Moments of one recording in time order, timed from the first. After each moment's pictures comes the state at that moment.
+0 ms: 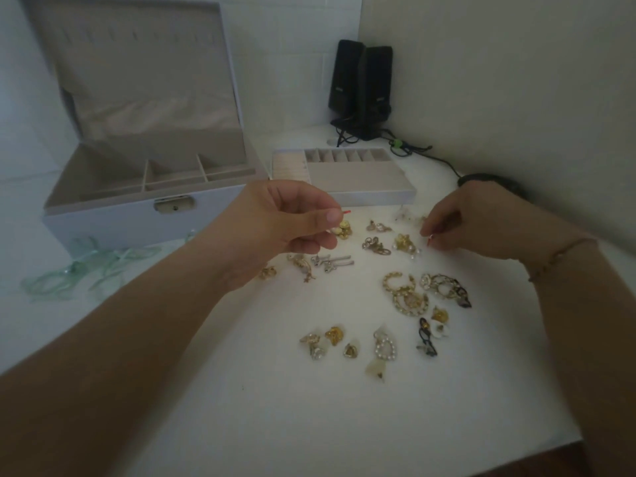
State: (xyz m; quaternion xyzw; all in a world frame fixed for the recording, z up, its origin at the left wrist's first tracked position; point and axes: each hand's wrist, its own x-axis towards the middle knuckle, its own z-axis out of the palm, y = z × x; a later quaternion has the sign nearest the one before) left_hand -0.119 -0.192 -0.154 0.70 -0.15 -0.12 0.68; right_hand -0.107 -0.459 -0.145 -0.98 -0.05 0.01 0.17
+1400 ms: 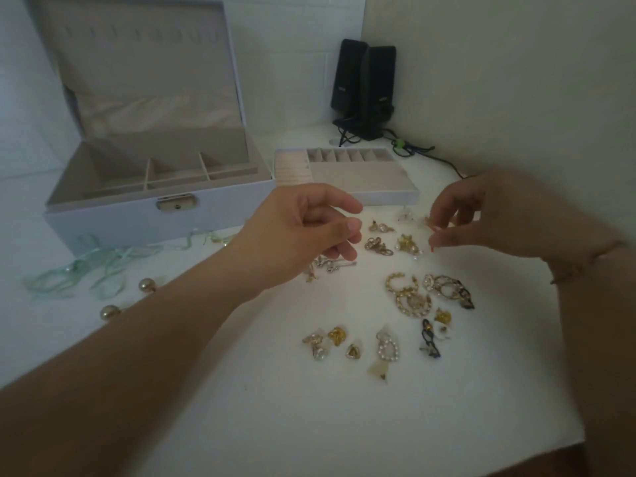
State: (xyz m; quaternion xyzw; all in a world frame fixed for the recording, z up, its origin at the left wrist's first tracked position) left_hand -0.124 -0.205 -0.162 0.75 -0.20 -0.06 0.63; right_hand -0.116 -0.468 -0.135 -0.96 -0.13 -0.05 0.22
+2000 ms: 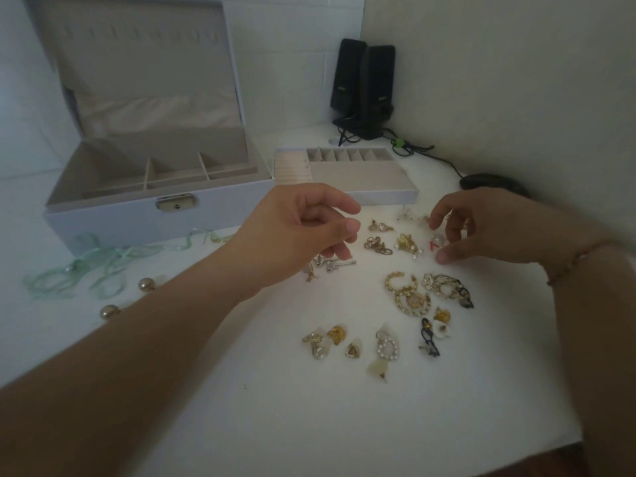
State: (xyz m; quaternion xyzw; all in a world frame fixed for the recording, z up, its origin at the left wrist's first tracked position) left_hand -0.122 -0.204 -0.164 0.75 -0.21 -0.05 0.62; right_hand -0.108 -0.473 -0.144 -0.98 -0.08 0.06 0.16
